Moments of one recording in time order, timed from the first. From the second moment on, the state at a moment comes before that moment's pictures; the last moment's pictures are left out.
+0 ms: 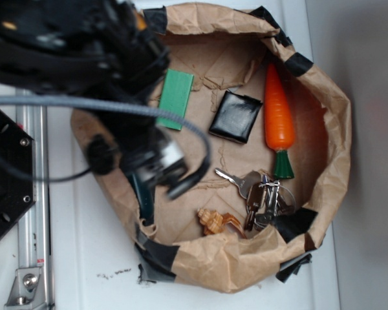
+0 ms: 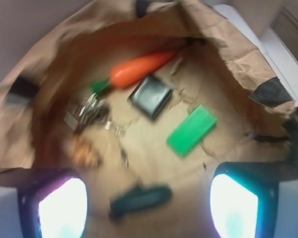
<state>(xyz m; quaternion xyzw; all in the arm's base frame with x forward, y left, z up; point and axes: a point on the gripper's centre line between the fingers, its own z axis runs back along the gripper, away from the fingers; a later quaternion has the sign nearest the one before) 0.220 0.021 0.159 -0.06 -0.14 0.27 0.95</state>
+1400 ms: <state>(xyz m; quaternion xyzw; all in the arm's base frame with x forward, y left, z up) 0.271 0.028 0.070 -0.03 -0.14 0.42 0.89</state>
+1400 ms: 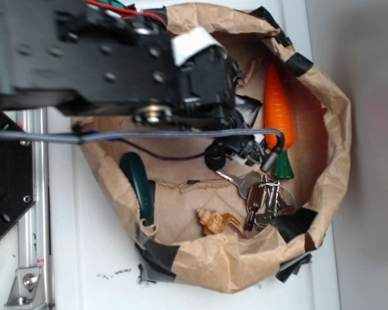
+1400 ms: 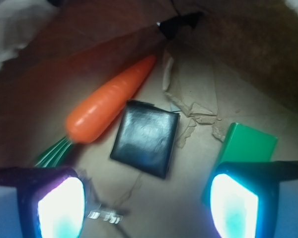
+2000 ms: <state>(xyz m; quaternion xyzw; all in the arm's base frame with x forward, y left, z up) 0.294 0.030 0.024 0.01 -0.09 0.45 0.89</state>
